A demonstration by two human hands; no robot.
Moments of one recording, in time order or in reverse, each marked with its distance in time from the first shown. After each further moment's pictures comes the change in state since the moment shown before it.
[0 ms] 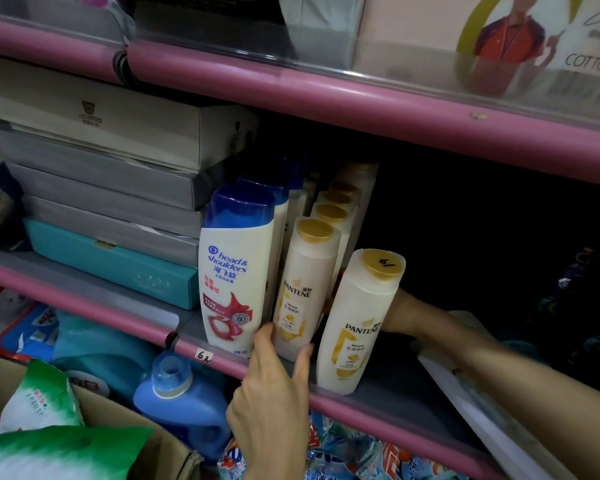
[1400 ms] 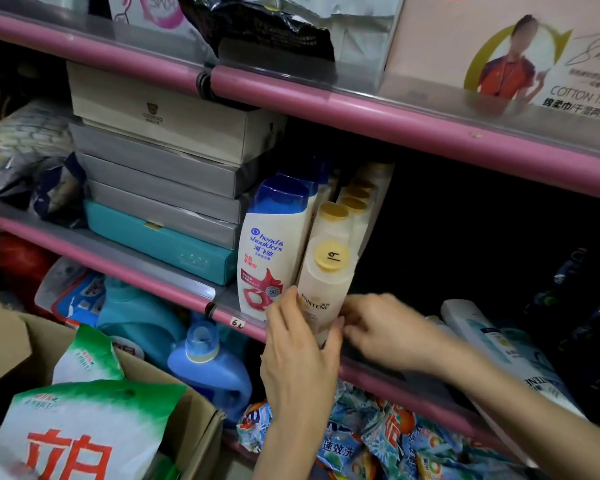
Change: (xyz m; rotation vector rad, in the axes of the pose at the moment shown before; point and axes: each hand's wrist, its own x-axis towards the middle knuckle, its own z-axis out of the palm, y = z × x) left_hand -0.013 0.004 -0.029 -0.239 0.153 0.232; right_hand -0.041 -0.038 0.044 -0.414 0.111 -0.011
